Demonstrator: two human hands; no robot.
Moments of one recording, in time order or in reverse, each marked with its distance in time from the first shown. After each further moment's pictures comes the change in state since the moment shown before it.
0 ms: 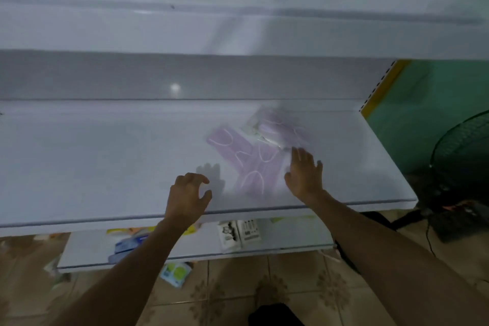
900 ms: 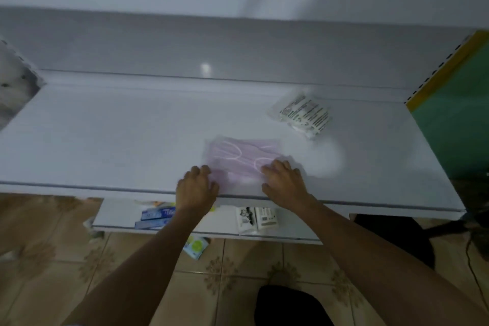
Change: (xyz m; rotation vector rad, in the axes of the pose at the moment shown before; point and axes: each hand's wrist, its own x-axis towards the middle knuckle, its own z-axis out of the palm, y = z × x) left_hand -0.019 -0.006 0.009 0.205 -0.004 -0.280; right_hand -0.018 -0.057 0.042 0.031 -0.154 -0.499
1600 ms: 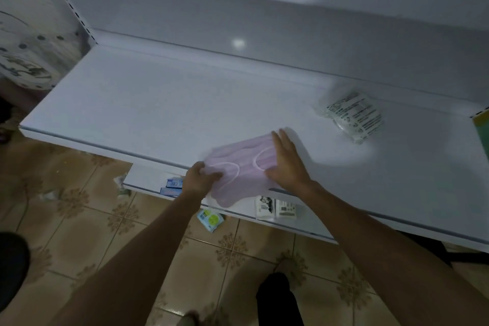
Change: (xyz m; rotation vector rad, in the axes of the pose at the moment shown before) left_hand -0.005 -0.064 -0.013 -0.980 -0.094 -0.608; right_hand 0.050 -0.062 -0.006 0.466 -0.047 0.003
